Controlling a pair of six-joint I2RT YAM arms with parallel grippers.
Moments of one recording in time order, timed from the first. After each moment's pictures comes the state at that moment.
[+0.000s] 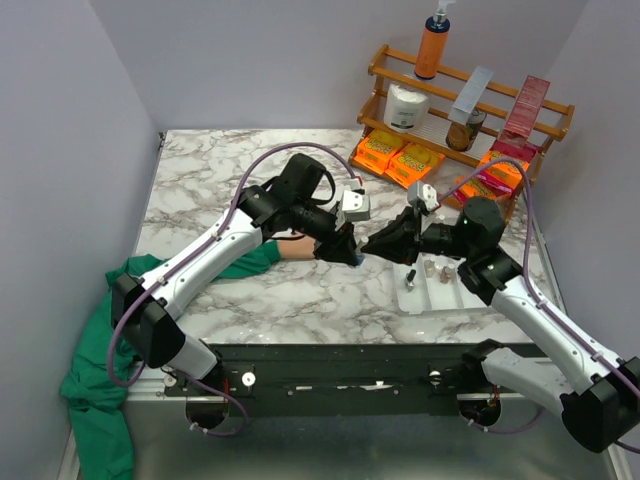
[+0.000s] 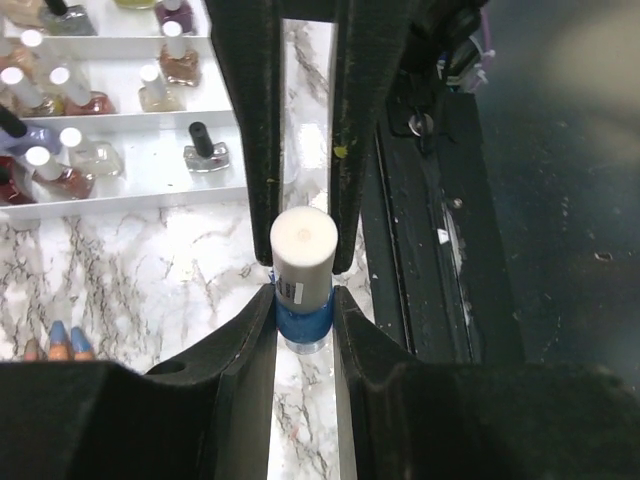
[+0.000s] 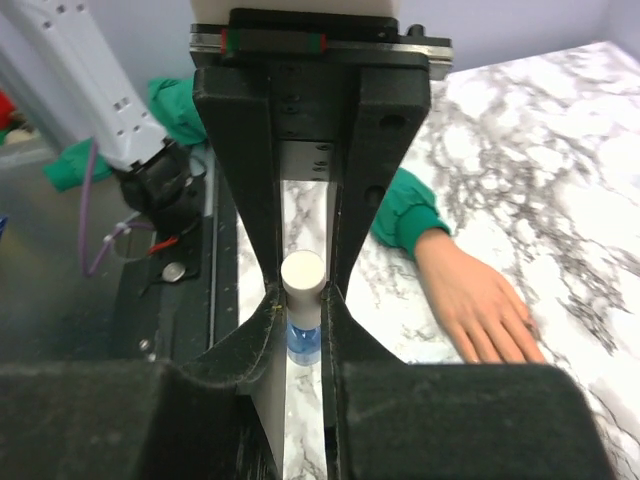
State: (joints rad) left arm -0.71 1.49 1.44 -0.76 0.94 0.48; right arm 0.49 0.99 0.79 0.15 -0.97 0.06
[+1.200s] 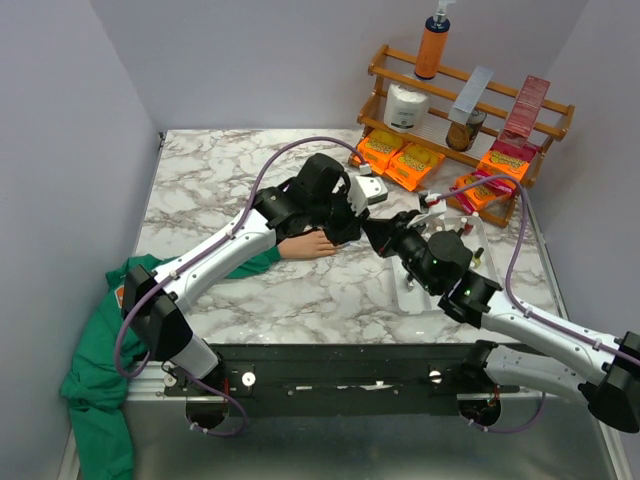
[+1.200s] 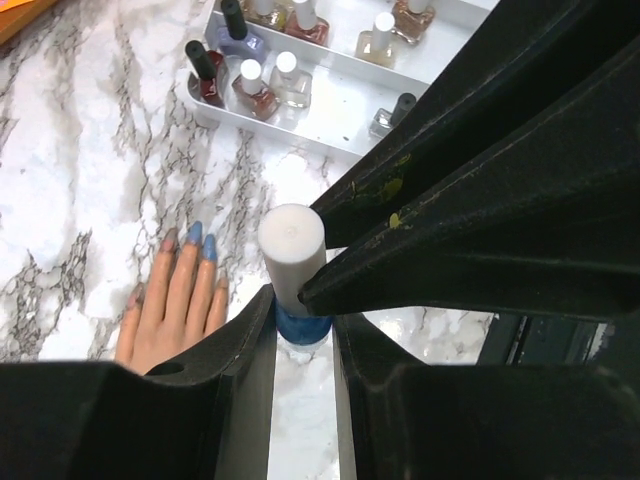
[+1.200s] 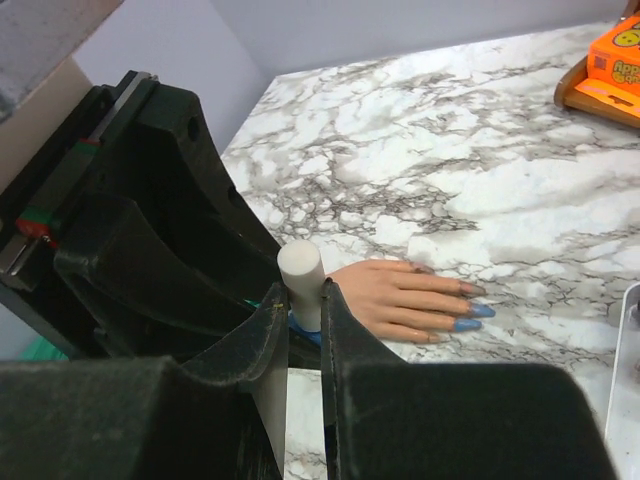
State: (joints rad) left arm -0.79 1.55 1.48 -0.62 0.39 0.23; right arm 0.87 0.96 0.64 0.30 0.31 0.50
